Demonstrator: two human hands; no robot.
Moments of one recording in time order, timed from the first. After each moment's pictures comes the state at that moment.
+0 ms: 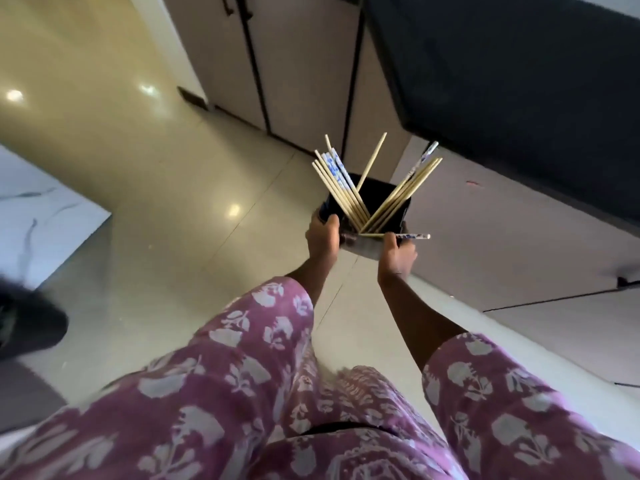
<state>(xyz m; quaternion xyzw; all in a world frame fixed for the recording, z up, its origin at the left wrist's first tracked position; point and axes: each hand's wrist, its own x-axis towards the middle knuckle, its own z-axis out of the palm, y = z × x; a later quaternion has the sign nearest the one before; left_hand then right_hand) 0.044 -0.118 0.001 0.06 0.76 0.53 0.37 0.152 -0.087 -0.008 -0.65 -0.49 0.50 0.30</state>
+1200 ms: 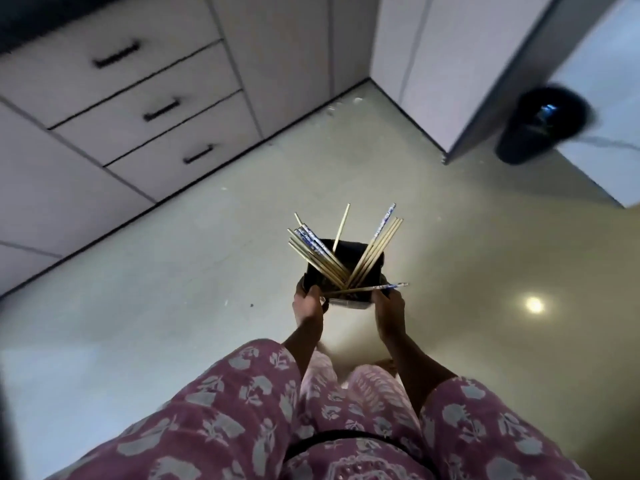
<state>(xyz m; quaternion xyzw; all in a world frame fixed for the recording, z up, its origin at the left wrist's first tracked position) 0.446 -0.616 -0.069 -0.66 0.25 0.67 -0.25 0.338 -0.537 -0.067 0.08 -0.81 0.43 -0.40</state>
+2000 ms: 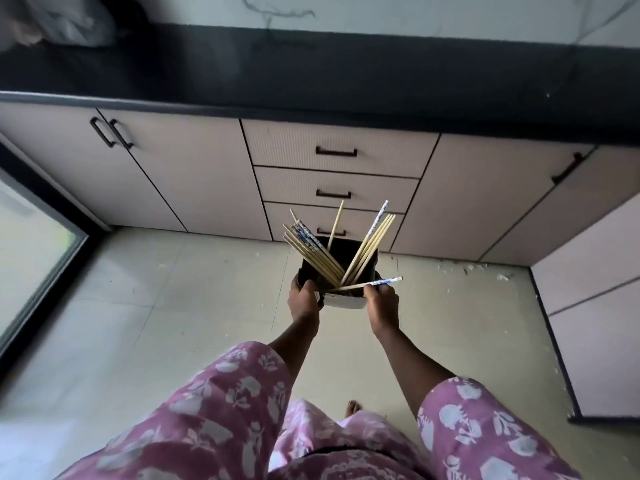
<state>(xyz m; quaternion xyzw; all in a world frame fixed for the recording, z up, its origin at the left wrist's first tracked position) 0.508 -0.939 -0.007 -0.65 0.07 0.52 -0.56 0.380 -0.949 0.011 0.42 -0.72 0.32 -0.45</state>
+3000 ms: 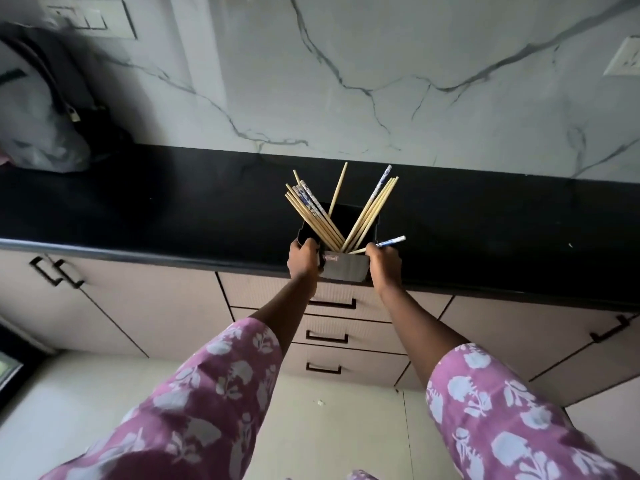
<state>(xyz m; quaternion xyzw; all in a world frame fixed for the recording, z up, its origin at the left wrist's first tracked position) 0.584 -1.399 0.137 -0.60 0.20 0.49 -0.60 0.451 -1.399 0.158 0.44 -0.65 0.46 -0.42</state>
